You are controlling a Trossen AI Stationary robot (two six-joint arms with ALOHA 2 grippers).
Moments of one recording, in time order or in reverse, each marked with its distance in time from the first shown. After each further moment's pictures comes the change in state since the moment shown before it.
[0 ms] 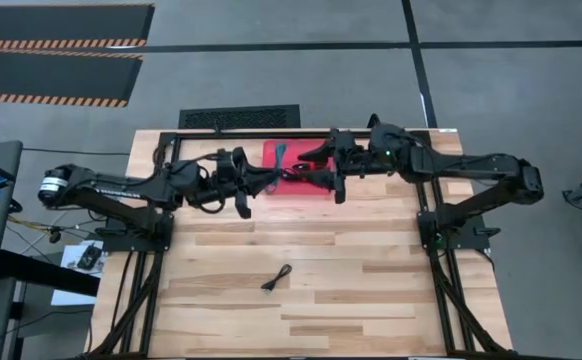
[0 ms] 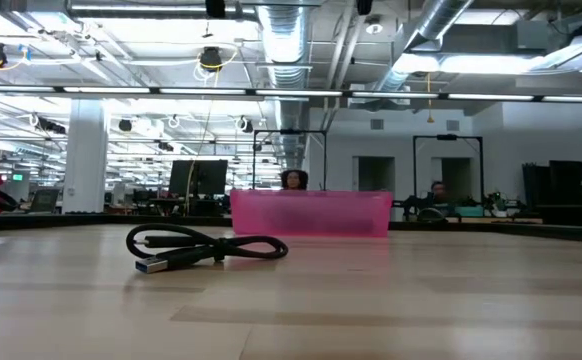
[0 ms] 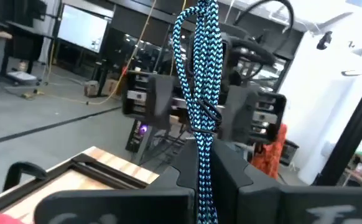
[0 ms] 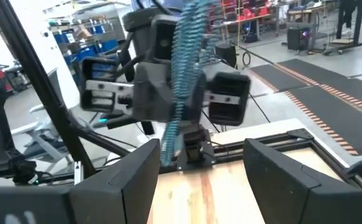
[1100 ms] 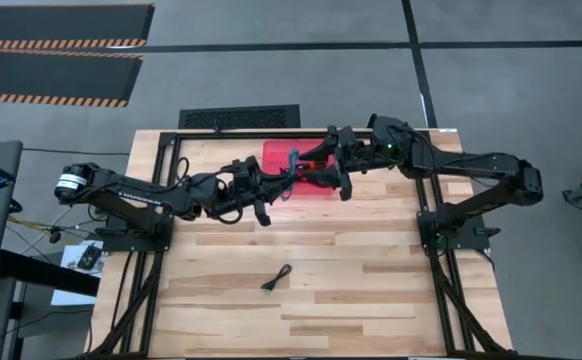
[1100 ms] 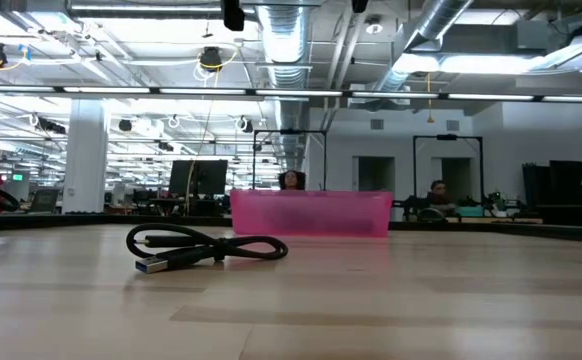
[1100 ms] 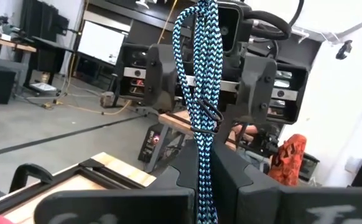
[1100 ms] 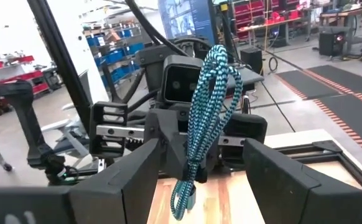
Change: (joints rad) left arm -0.056 0.174 0.000 0.223 -0.122 0.030; right arm -0.058 0.000 0.000 0.032 -0.148 0.007
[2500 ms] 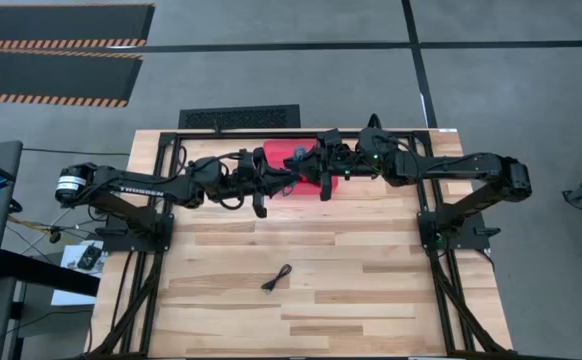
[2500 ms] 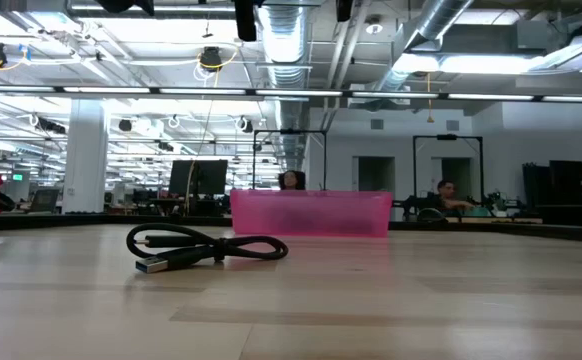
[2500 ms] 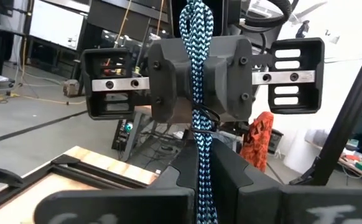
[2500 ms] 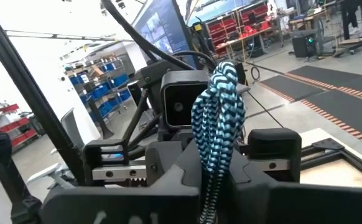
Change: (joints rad) left arm 0.136 -0.003 0.000 -0.030 0.314 -0.021; right arm 0.059 0.112 0.000 0.172 0.180 0.154
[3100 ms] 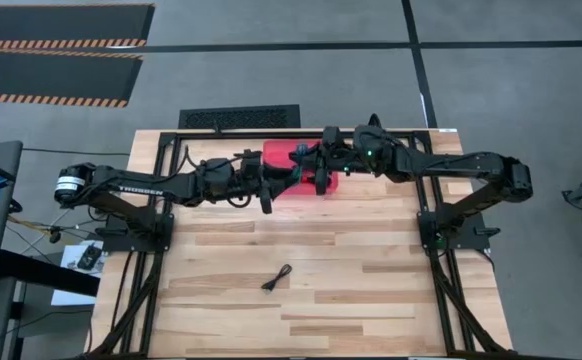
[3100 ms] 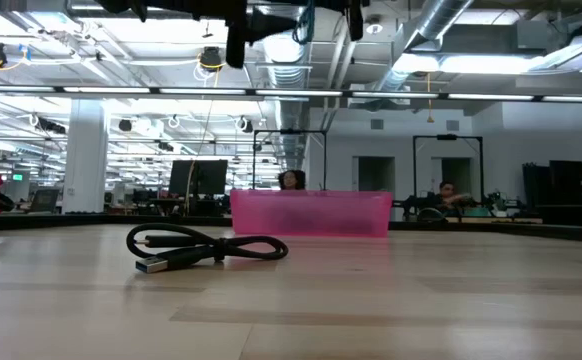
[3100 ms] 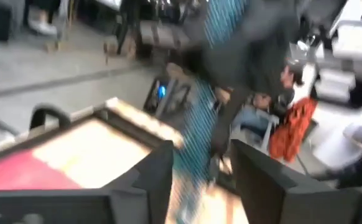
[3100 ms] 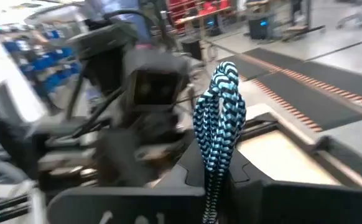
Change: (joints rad) left arm 0.020 -0.007 0.002 -0.241 -0.103 -0.128; right arm -0.042 -0.016 -0.002 -0.164 0.117 -0.109
